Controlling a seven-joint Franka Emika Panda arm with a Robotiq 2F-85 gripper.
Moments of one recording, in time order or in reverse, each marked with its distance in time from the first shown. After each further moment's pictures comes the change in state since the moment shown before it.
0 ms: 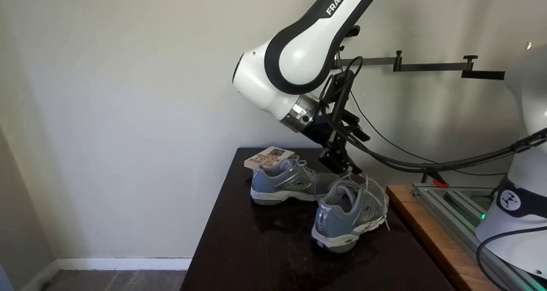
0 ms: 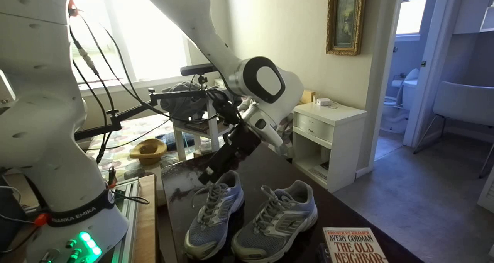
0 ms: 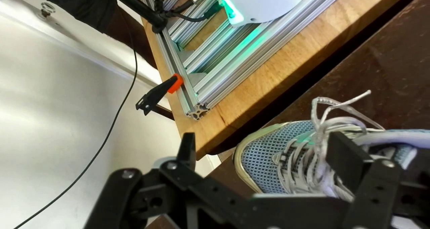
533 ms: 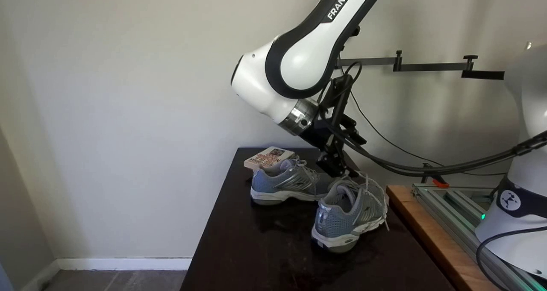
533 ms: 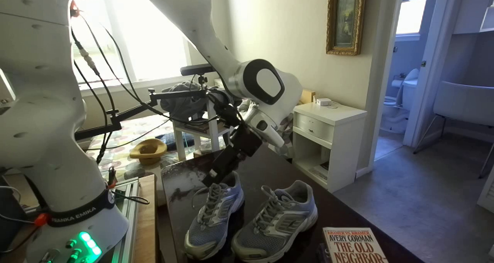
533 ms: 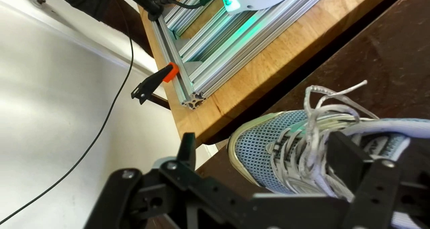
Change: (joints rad) arm 0.011 0.012 0.001 -0.003 -0.017 0.036 0.000
